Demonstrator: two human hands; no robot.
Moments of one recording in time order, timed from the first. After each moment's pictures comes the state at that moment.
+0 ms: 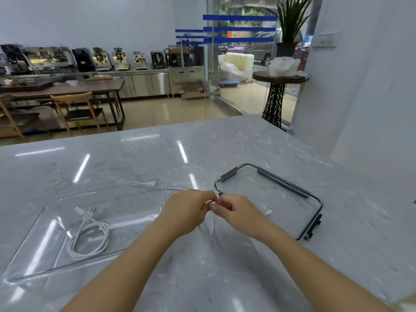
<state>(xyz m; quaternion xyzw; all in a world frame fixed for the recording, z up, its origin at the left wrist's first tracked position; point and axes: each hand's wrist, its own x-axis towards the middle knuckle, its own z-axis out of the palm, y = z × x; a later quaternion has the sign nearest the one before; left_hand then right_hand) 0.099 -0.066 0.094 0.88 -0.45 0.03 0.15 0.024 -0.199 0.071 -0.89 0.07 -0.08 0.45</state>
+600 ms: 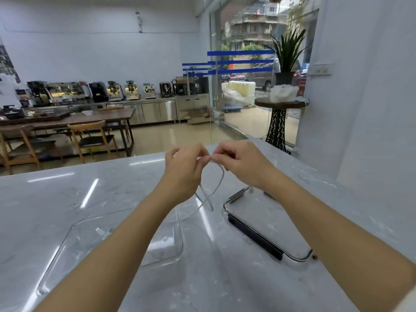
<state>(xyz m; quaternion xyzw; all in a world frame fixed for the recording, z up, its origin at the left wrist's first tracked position) 0.104 -0.051 0.200 0.83 -0.41 0.20 0.32 0.039 -0.192 0.215 -0.90 -0.08 -0.27 0.35</state>
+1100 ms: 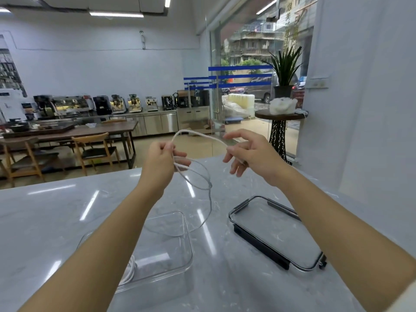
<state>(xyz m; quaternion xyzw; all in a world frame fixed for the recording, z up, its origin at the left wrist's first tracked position) 0.124 -0.019 0.238 0.70 -0.21 0.02 0.68 0.039 -0.198 0.242 -0.80 -0.05 -0.24 0.54</state>
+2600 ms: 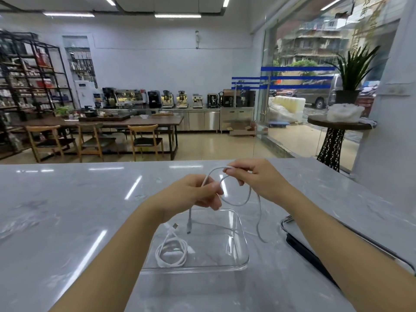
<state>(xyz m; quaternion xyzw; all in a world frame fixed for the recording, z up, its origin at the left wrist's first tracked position) 0.123 0.086 0.208 0.79 -0.31 -0.17 0.50 0.102 -0.107 0.208 -0.87 -0.18 -0.22 0.41</state>
